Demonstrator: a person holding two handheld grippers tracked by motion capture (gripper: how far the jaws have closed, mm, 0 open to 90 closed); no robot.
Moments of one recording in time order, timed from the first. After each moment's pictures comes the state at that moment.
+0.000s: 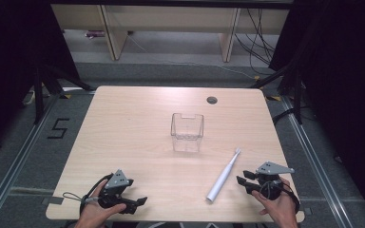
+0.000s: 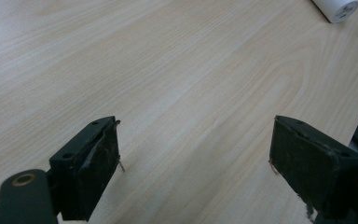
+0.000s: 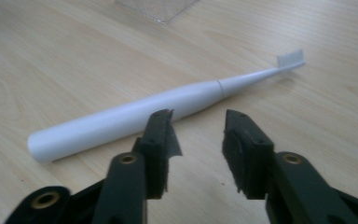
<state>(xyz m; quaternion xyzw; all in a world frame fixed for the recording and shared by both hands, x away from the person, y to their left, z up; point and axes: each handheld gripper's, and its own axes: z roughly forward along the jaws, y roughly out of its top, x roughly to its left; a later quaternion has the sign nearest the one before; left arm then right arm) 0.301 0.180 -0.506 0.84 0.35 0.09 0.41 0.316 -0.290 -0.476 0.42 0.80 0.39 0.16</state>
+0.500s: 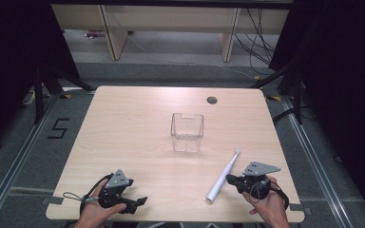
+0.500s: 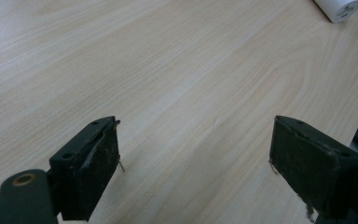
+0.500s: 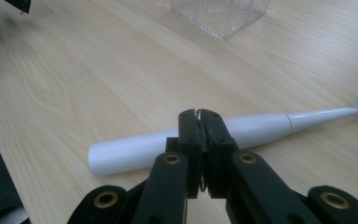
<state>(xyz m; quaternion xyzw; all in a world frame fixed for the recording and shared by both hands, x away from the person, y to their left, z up) 0.302 0.181 -0.506 0.84 0.35 0.09 0.41 0.317 -0.259 -0.470 0.36 0.83 0.40 0.13</state>
